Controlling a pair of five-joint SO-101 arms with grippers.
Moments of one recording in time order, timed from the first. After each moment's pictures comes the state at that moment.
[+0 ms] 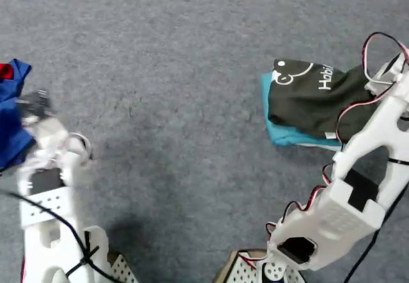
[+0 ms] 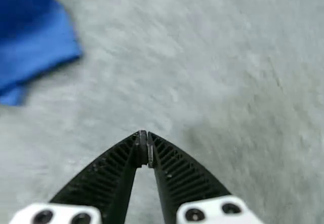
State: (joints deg) left arm -21.4 -56.7 64.7 48.2 -1.2; right arm 33.1 16.0 -37.4 98.8 -17.1
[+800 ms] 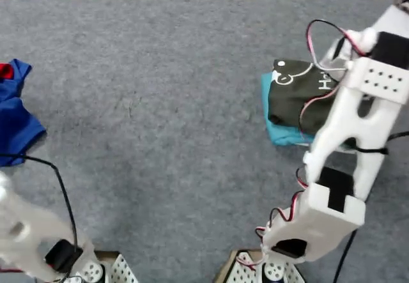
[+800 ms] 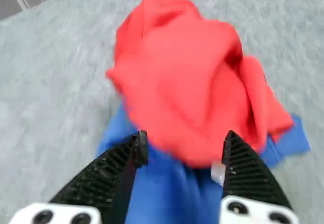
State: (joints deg) left arm -56.8 27.2 -37.9 62.1 -3.9; right arm 16.3 12.0 -38.1 101.1 -25.3
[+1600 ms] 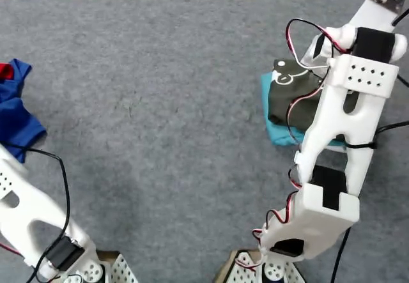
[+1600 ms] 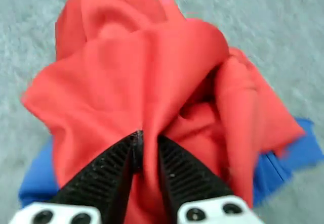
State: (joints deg) left arm -51.6 68.6 -92.7 78.6 -4.0; right arm 11.8 12.0 -38.1 101.1 -25.5
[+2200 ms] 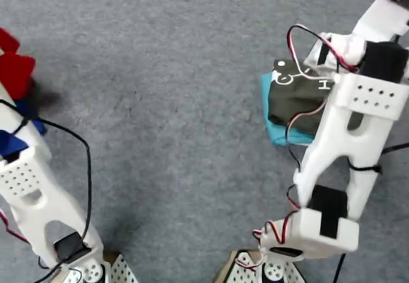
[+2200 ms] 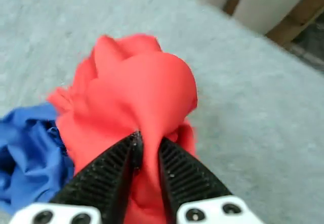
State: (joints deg) left arm -32.9 38.2 -91.3 100.4 -4.0; right arm 11.2 0.5 -33.9 101.2 -23.7
